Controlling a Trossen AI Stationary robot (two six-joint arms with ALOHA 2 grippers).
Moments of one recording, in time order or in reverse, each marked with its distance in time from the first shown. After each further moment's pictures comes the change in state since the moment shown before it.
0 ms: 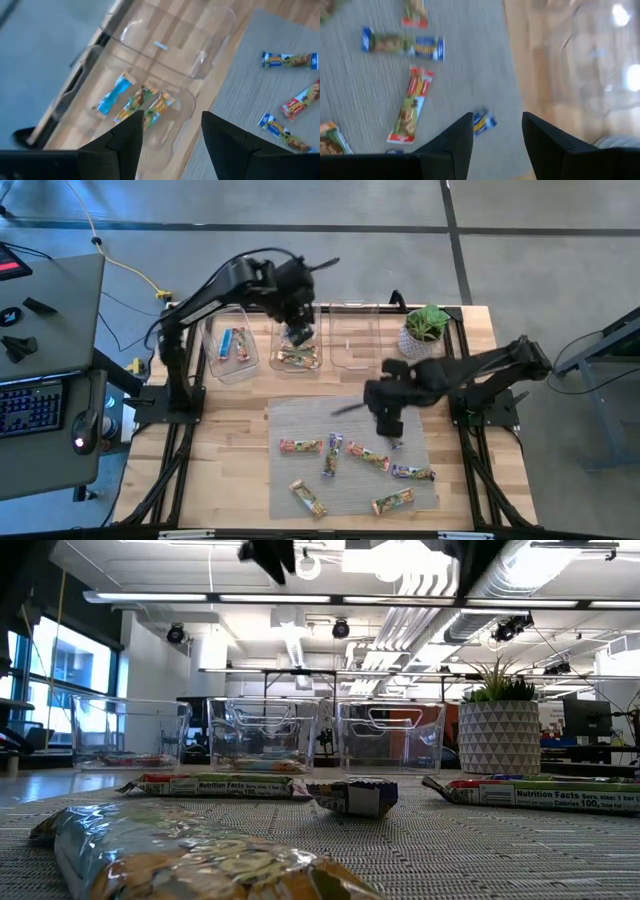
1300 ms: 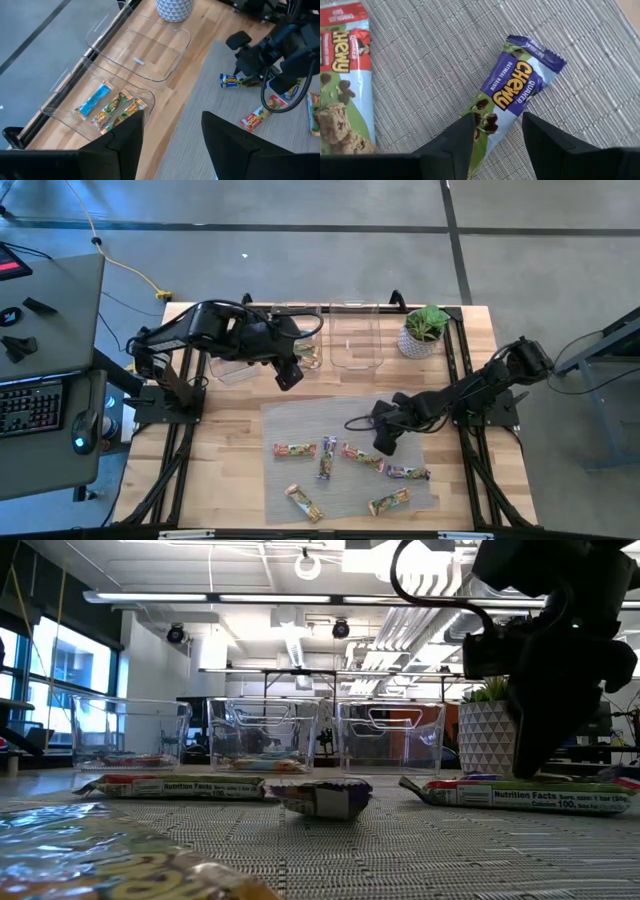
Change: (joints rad) left arm -0.404 -0.103 -0.002 -0.018 -0.297 -0.338; right arm 0.041 0.000 -0.786 0.842 -0.067 0.373
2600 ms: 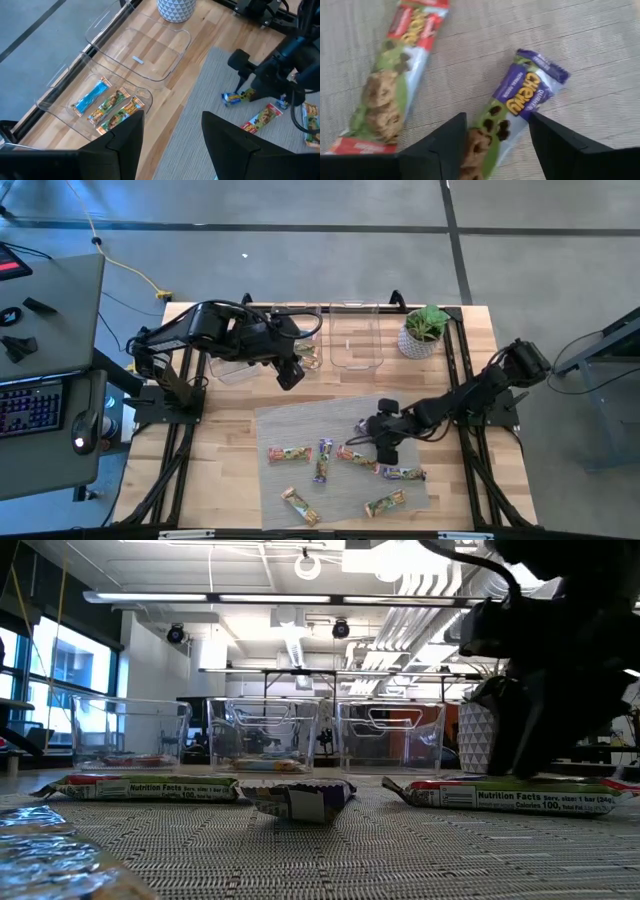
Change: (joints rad) left arm 0.000 0.001 0.000 0.000 0.001 -0.048; right arm 0.084 0.028 -0.003 0.185 0.021 -0.308
